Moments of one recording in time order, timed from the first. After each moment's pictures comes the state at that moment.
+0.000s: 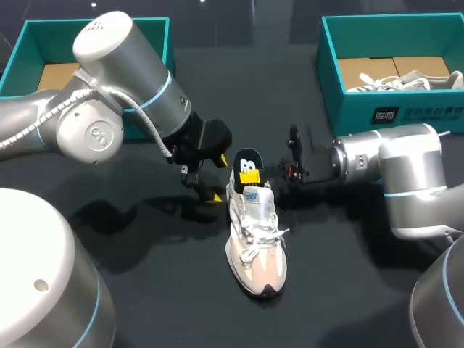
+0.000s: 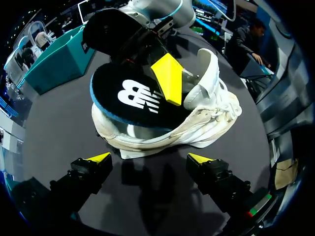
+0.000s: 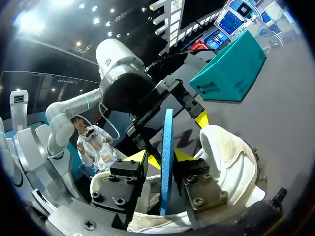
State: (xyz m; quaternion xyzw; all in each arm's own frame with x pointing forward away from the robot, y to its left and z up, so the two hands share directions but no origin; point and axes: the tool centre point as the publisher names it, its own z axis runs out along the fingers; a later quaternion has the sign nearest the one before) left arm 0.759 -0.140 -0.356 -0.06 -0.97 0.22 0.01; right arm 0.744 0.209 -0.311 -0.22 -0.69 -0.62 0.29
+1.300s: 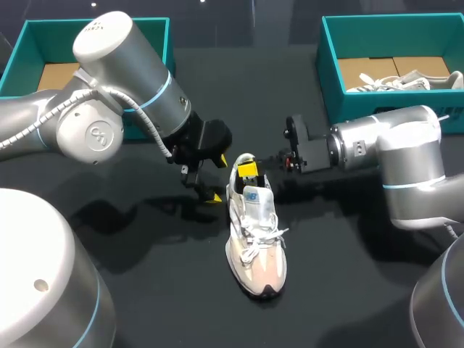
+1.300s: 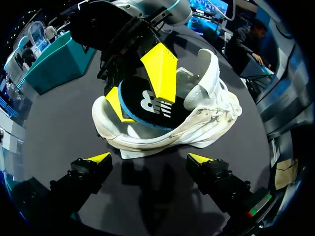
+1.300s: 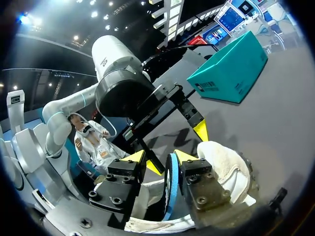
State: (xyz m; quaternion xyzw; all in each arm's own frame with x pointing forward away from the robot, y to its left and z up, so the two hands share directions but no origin) left arm 0.759 -0.140 -0.356 -0.06 -0.97 0.22 0.01; right arm 0.755 0.211 -0.306 -0.22 -0.71 -0.60 0.29
